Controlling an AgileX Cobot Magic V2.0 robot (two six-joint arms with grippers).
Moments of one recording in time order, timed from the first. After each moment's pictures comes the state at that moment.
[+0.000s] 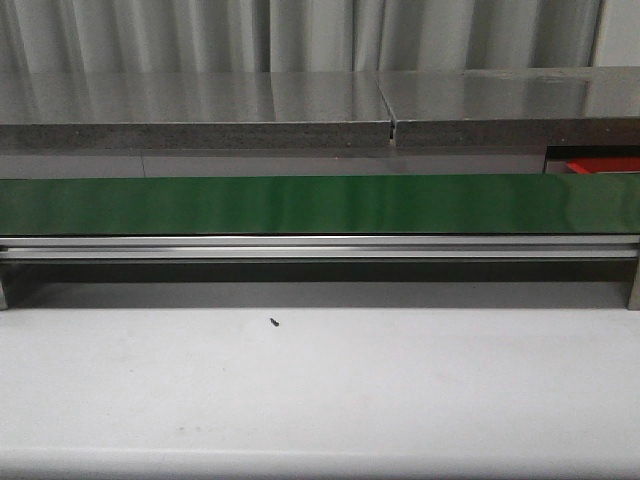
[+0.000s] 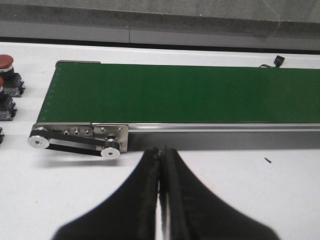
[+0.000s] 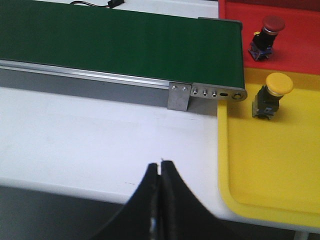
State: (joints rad) left arm -0.06 0.43 -0.49 -0.27 0.54 0.14; right arm -0.13 0.39 -0.60 0.20 0.87 -0.22
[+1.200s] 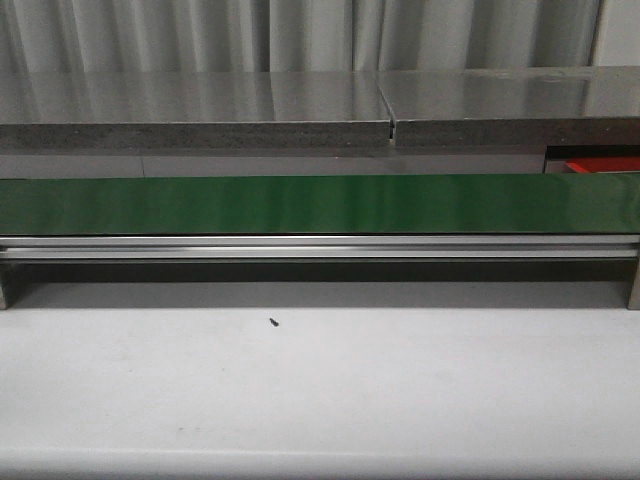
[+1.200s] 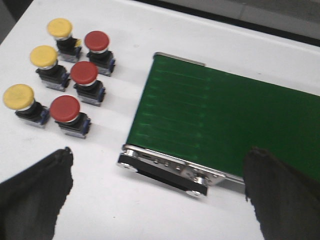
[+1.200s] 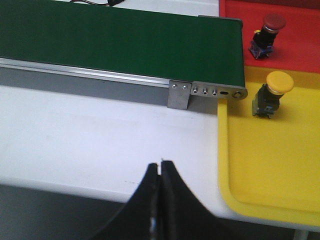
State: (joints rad) left arm 0.18 1.20 -1.05 -0.02 0.66 -0.12; right arm -0.13 0.39 -0.60 0.20 0.88 -0.22
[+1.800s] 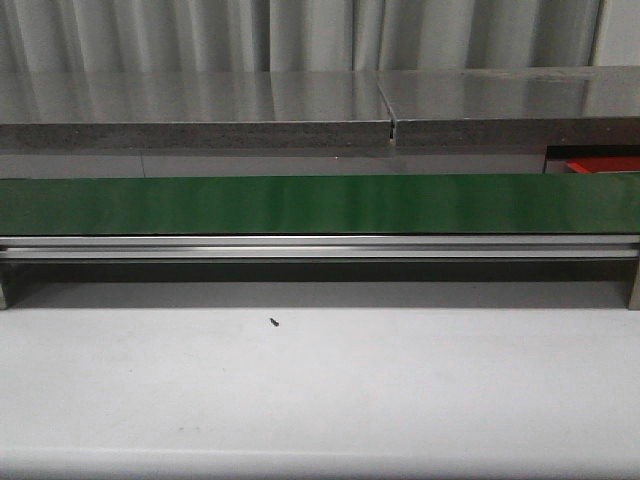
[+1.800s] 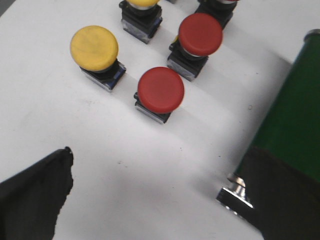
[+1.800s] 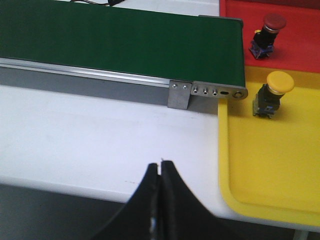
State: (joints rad) left arm 0.42 1.64 -1.20 -0.07 0.66 -0.12; right arm -0.13 0.39 -0.60 0.20 0.88 -0.22
